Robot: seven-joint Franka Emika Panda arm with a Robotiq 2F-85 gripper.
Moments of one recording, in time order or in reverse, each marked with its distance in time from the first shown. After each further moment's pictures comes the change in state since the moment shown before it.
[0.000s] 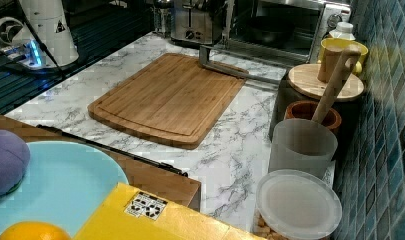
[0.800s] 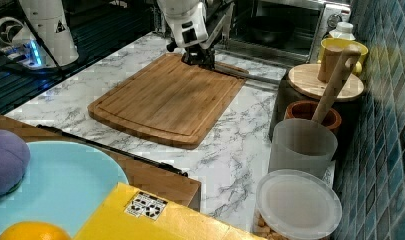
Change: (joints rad) arm -0.060 0.220 -0.013 0.008 0.164 0.055 -0.247
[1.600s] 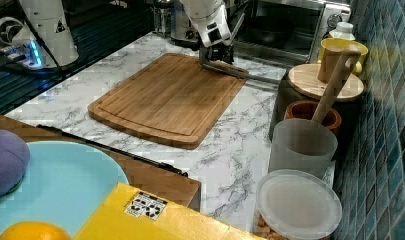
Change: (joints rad) arm 0.047 0.059 0.138 0.010 0.197 0.142 -0.071
